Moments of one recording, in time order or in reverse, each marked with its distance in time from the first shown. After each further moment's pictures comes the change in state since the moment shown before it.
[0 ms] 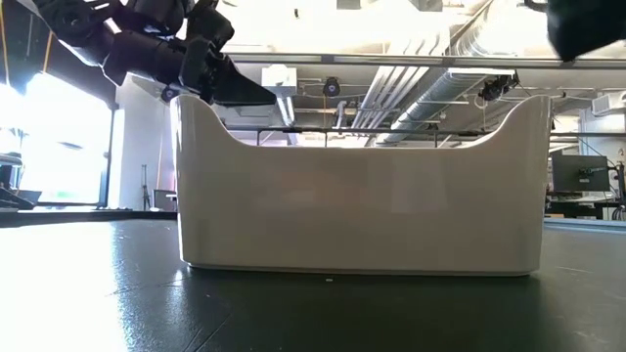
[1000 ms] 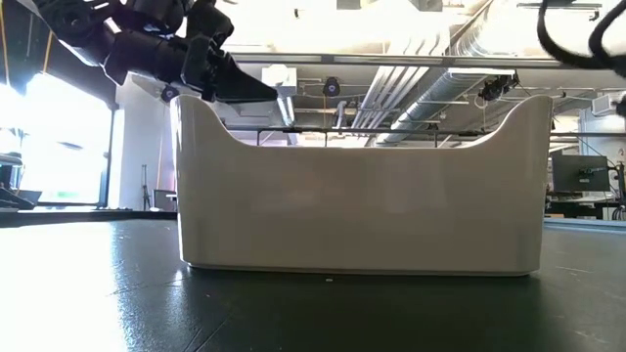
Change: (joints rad) left arm 0.002 0.000 0.000 0.025 0.000 0.012; right arm 0.060 0.463 0.183 0.032 -0.433 0.516
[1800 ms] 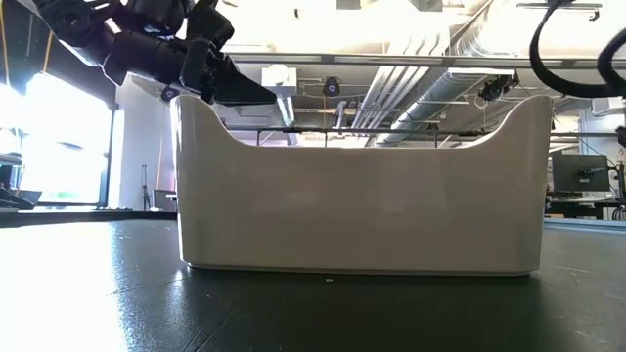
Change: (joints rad) left arm 0.000 0.000 0.000 -0.020 -0.004 -0.002; right arm 0.000 0.095 0.000 0.088 -0.009 -0.130
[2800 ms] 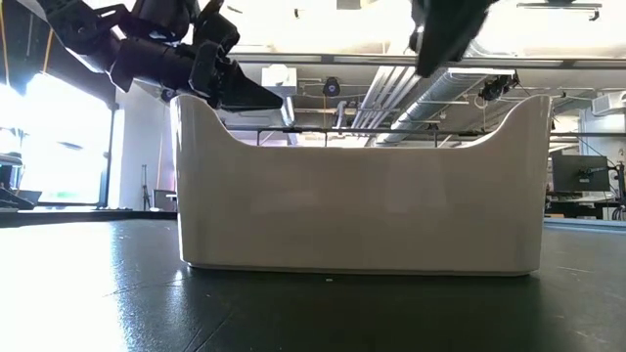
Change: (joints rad) left arm -0.003 0.064 0.000 0.077 -0.003 -0.044; right arm -0.301 -0.037 0.478 -0.348 0.540 -1.173
